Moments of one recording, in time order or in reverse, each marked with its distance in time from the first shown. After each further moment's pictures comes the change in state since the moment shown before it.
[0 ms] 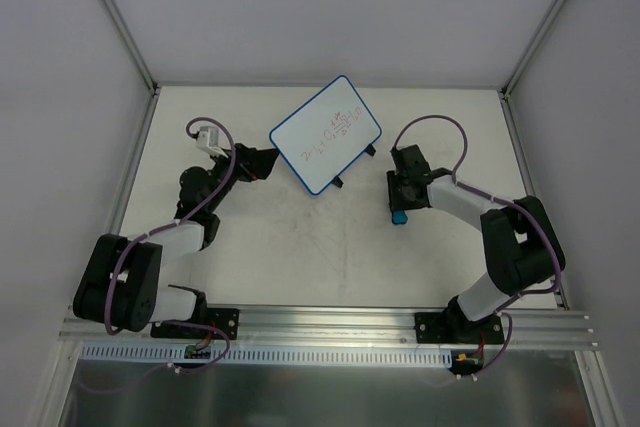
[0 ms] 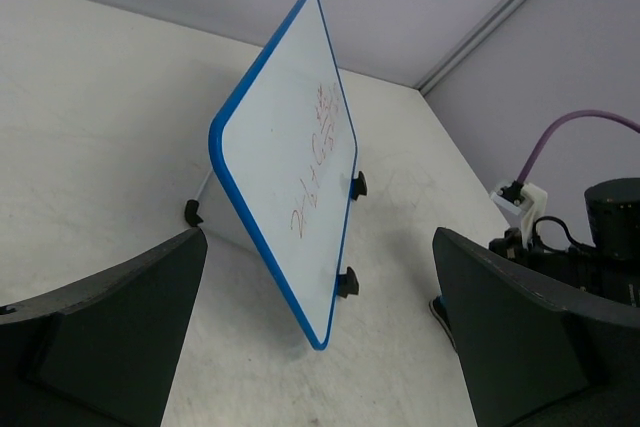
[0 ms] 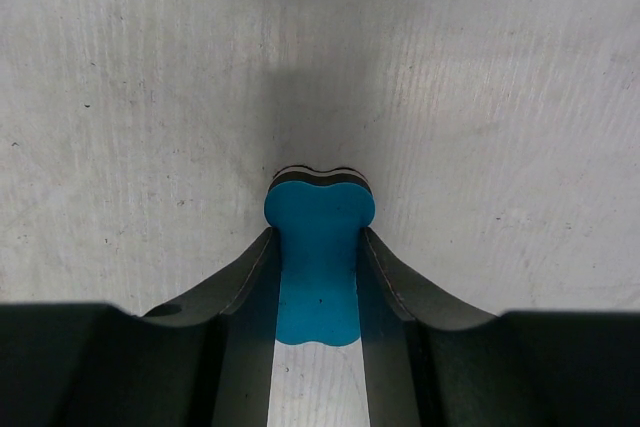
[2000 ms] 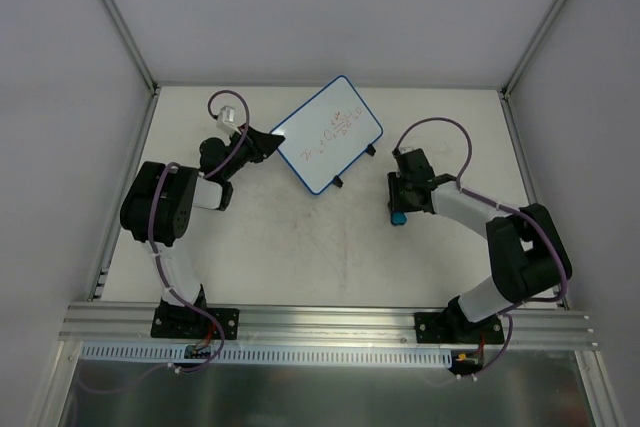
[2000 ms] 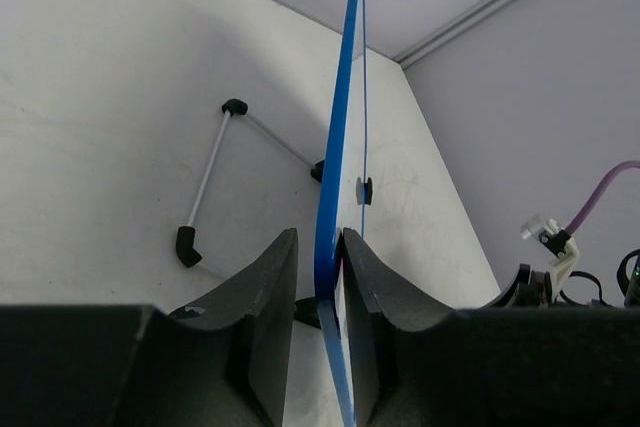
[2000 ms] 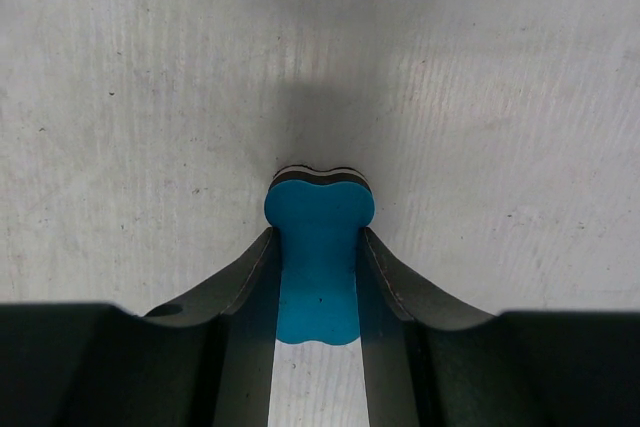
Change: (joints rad) left arm 0.052 0.571 0.349 0.139 0.185 -0.213; right arm -0.002 -0.052 -0.059 0.063 -0.026 -0.001
